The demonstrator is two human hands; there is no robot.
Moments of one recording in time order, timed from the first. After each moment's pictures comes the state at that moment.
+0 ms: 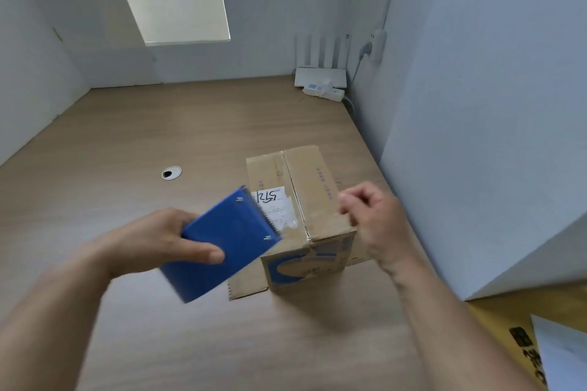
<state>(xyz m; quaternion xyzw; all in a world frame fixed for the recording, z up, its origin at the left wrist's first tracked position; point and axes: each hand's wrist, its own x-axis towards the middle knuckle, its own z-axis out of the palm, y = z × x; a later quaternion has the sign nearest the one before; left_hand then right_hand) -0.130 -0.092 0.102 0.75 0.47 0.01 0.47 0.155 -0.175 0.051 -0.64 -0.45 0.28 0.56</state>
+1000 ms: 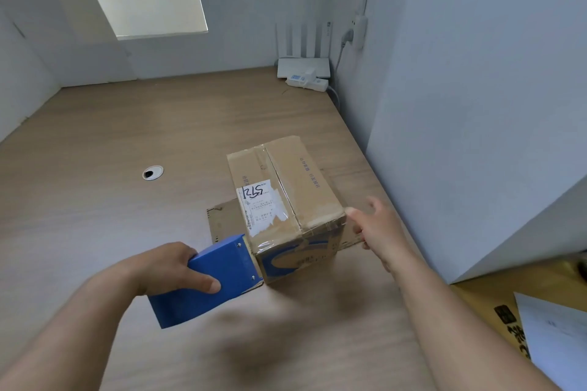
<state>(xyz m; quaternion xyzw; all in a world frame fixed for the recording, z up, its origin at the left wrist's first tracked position) -0.113 -0.082 0.038 0.71 0.56 -0.19 0.38 0.198 -0.172 -0.012 -0.80 -0.30 0.34 0.40</state>
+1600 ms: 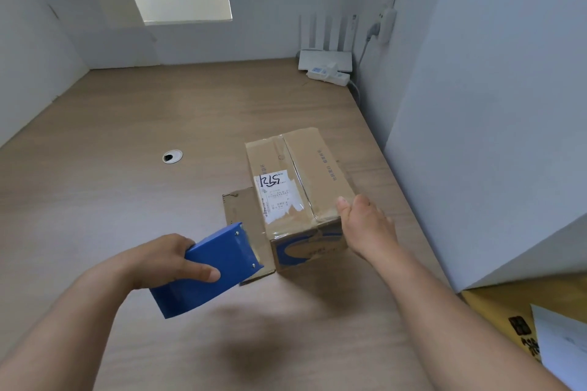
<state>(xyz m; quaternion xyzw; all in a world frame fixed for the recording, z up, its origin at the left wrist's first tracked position) -0.136 -0.097 0.043 0.69 0.59 -0.13 0.41 0.164 -0.150 -0.008 -0.85 -0.48 0.17 0.11</state>
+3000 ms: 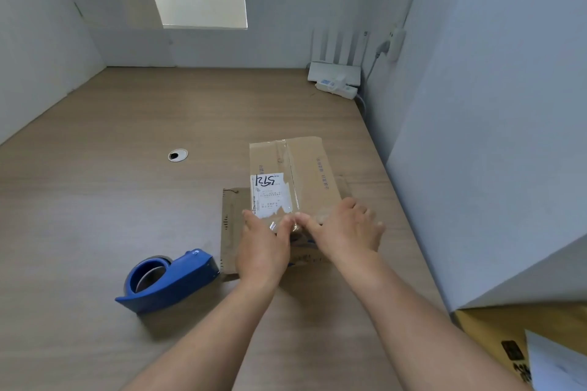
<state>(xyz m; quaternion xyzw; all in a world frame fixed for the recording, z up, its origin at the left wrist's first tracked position) 0.008 -0.133 -0.018 0.58 0.72 0.23 0.31 0.127 -0.146 0.016 -0.88 -0.47 0.08 0.05</state>
